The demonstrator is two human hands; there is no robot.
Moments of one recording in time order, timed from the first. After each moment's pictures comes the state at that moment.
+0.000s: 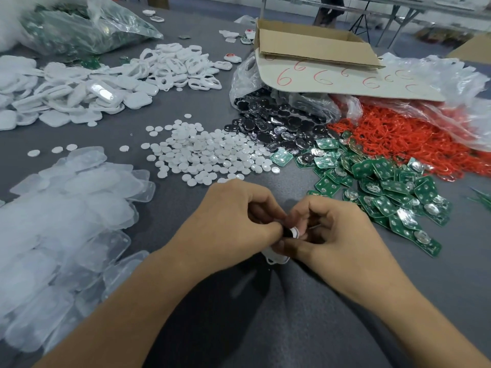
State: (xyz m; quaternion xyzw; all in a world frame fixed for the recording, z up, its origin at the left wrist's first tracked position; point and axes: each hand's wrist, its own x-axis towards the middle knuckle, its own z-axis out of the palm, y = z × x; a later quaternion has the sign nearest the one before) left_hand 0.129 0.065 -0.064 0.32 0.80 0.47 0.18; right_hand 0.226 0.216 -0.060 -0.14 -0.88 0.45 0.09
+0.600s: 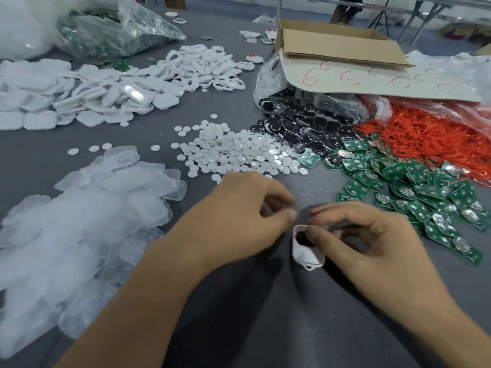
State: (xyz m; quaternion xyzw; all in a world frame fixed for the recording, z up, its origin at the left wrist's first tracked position) left_hand 0.113 0.039 -0.049 0.34 0.86 0.36 0.11; right_hand 0.231 0.203 -0.061 -0.11 -0.86 0.46 0.17
